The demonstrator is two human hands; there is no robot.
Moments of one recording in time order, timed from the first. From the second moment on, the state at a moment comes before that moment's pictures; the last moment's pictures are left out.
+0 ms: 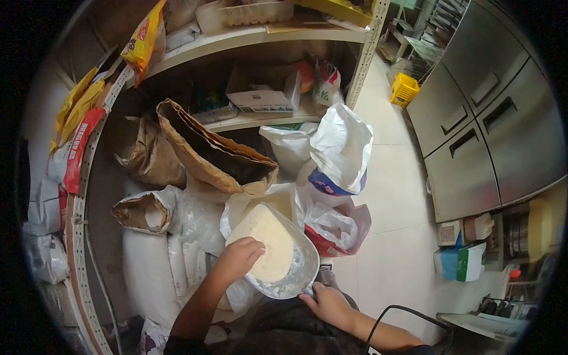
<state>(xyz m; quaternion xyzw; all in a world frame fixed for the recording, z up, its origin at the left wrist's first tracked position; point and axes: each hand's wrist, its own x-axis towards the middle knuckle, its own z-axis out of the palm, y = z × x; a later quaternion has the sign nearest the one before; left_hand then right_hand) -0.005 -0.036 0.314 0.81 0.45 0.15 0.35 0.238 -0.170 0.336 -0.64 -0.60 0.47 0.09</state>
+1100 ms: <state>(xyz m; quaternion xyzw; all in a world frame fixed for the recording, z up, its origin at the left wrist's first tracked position) 0.000 -0.037 0.344 0.82 0.49 0.20 0.23 0.257 -0.192 0.367 -0.60 -0.62 0.49 0.10</state>
